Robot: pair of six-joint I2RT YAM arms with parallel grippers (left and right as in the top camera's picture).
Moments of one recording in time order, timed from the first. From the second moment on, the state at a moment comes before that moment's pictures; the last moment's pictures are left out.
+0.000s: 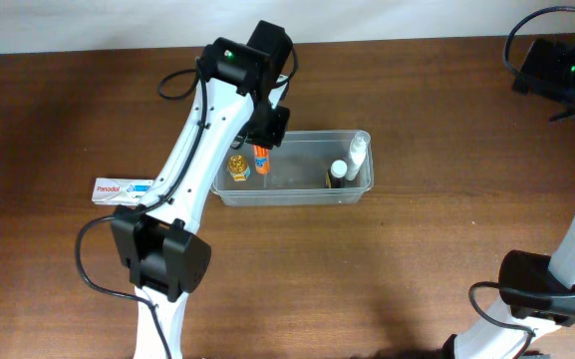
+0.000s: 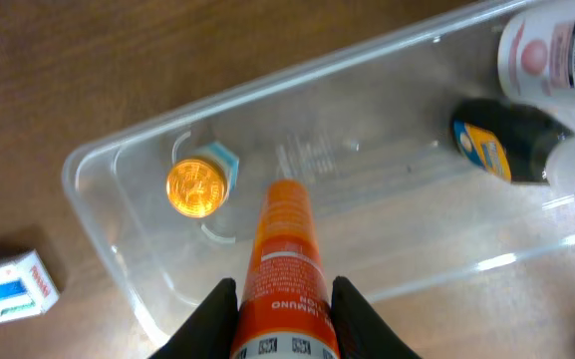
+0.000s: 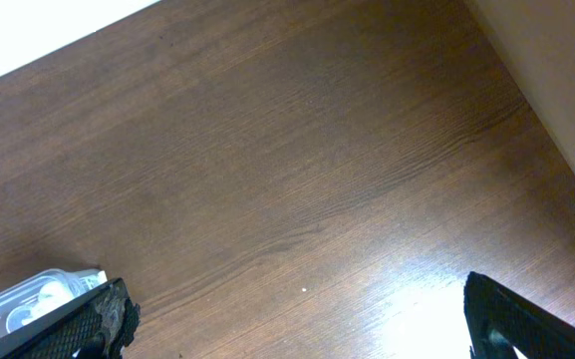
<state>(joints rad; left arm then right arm) -0.45 2.20 2.32 -1.52 -0.02 -0.11 -0.22 1.89 2.57 -1.69 0.18 0.23</state>
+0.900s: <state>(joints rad) -0.45 2.20 2.11 -1.24 -0.09 -0.11 -0.22 1.89 2.57 -1.69 0.18 0.23</state>
